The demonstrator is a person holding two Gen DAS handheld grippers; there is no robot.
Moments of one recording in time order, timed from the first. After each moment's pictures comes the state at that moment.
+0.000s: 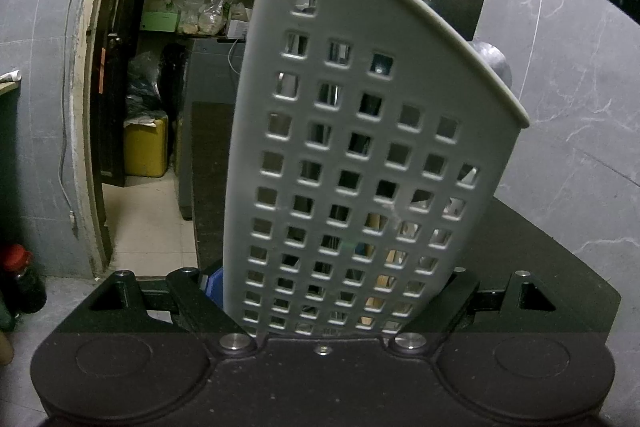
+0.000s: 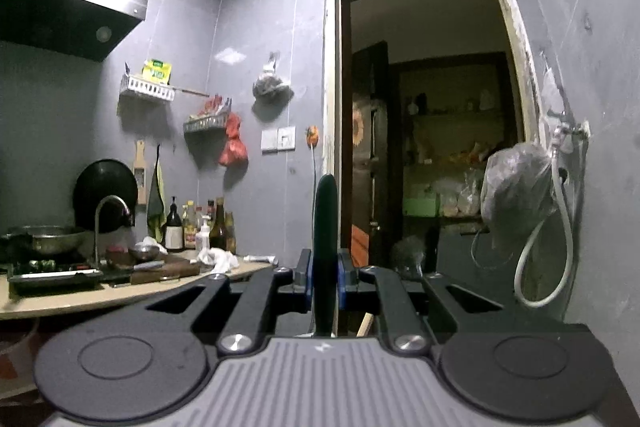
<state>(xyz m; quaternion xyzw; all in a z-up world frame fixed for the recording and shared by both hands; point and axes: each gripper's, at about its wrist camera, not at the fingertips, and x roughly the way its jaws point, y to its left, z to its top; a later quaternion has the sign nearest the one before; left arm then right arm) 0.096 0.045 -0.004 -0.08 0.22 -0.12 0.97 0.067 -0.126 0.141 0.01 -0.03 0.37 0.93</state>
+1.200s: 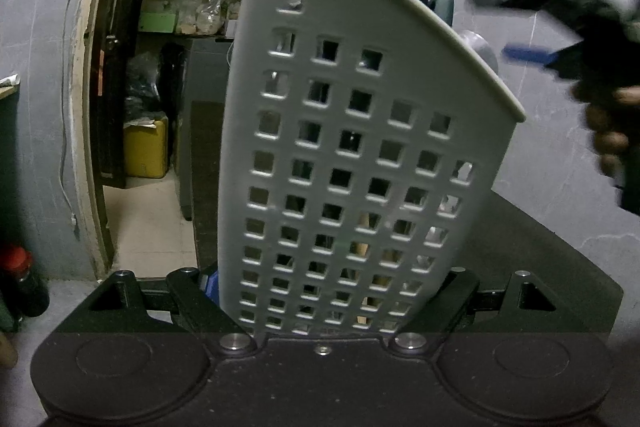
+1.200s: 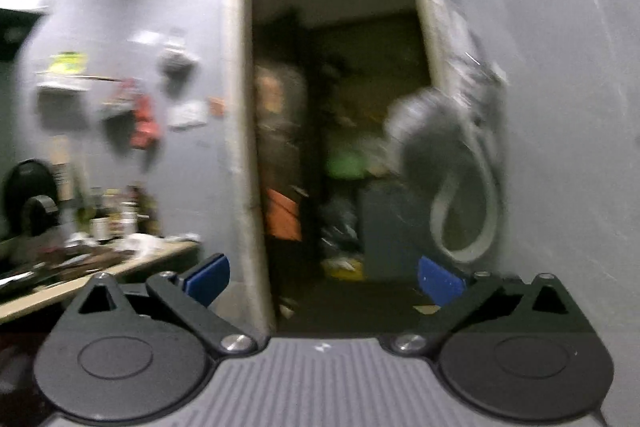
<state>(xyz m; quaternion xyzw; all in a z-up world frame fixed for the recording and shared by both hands) 0.099 0.038 -0.004 -0.07 0.22 -0.12 0.97 0.152 -0.199 0.125 0.06 0.06 0.25 0.96</state>
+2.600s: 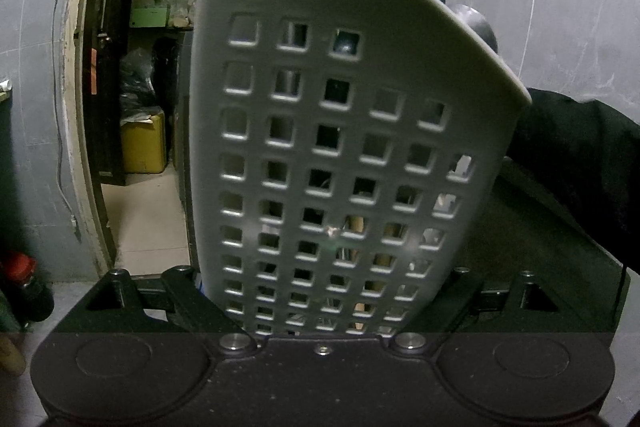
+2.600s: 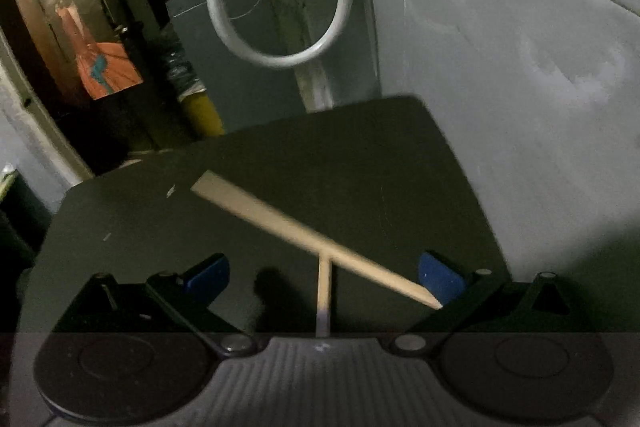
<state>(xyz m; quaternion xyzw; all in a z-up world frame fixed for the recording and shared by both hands) 0.110 0.027 0.003 -0.06 0.24 -0.12 0.96 0.563 -0.261 -0.002 0.10 0.41 0.13 0.90</state>
